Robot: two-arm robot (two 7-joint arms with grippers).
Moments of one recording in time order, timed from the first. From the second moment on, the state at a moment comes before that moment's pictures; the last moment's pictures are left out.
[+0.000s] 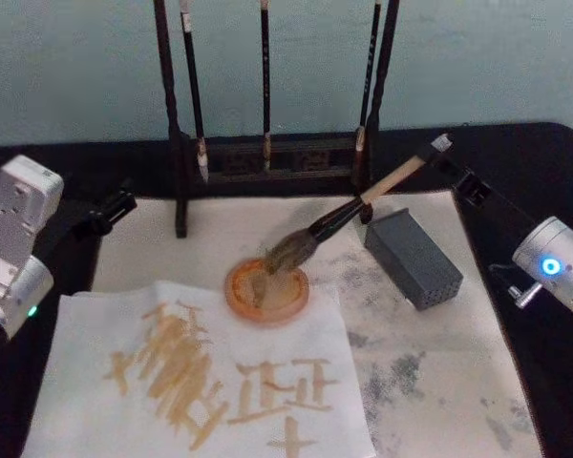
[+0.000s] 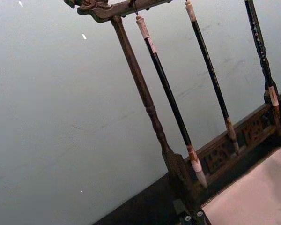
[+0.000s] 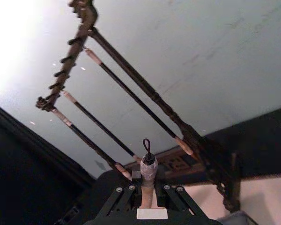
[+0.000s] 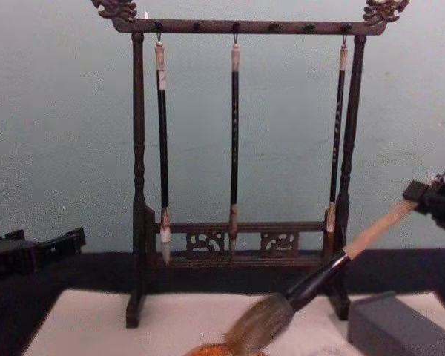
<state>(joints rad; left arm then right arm) -0.20 0.60 0.45 -1.41 -0.25 -0.12 0.03 0.24 0.54 -0.40 -1.39 1.34 0.12 0.41</state>
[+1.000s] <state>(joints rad) -0.20 0.60 0.45 -1.41 -0.25 -0.12 0.03 0.22 0.57 -0.43 -1.43 1.46 0.14 0.34</state>
